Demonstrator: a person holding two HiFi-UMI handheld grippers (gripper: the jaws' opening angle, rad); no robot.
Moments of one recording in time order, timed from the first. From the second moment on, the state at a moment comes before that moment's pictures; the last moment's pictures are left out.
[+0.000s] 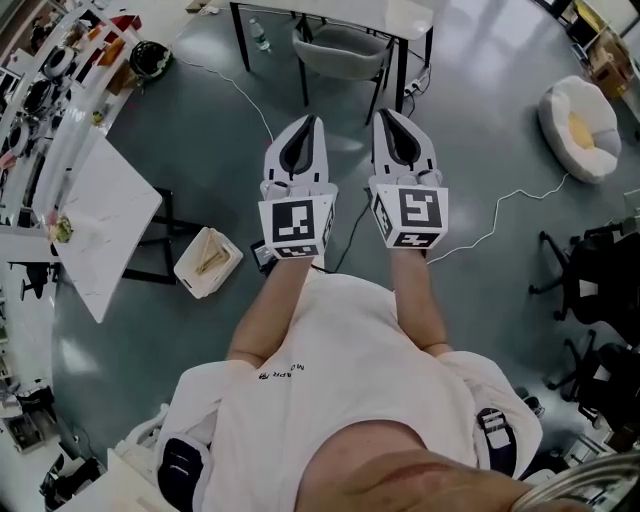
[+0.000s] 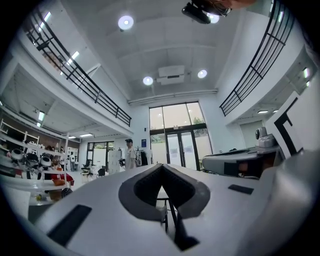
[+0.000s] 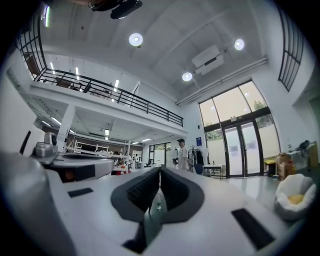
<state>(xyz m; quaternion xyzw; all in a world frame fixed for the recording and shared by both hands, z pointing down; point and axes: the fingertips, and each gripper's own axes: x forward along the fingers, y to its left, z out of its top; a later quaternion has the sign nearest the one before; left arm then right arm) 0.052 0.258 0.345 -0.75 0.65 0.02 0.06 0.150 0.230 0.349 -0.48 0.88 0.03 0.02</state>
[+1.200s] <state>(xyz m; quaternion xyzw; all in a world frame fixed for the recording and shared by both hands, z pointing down) -0.116 -0.143 0.359 -0.81 0.59 0.02 0.03 -0.032 -0.151 0.347 -0.53 0.84 0.03 -0.02</state>
